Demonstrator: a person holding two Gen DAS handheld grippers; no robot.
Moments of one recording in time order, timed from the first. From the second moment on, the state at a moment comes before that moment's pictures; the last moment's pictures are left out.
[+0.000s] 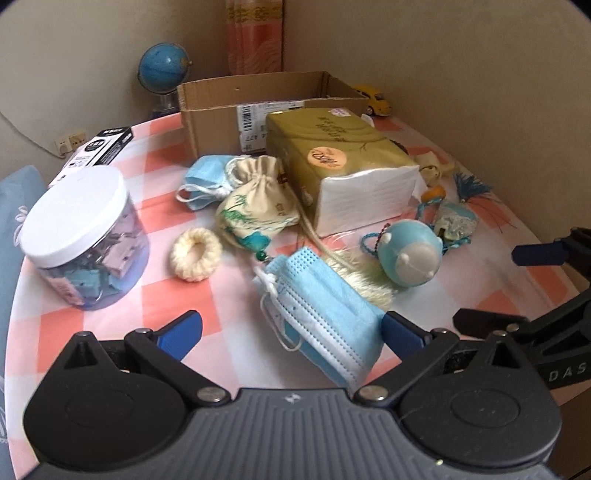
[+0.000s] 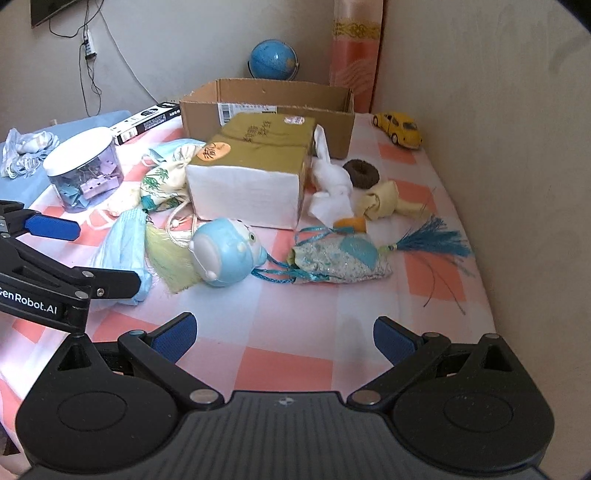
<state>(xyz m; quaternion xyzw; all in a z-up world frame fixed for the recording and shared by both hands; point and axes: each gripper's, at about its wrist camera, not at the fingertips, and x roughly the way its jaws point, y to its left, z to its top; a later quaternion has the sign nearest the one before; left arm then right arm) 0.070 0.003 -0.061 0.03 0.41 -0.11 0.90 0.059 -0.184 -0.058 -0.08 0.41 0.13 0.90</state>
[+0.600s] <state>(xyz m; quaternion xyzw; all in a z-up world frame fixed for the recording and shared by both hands) 0.073 0.003 -0.079 0.06 0.43 -0.14 0.89 0.060 -0.184 -0.071 -0.09 0.42 0.15 0.89</state>
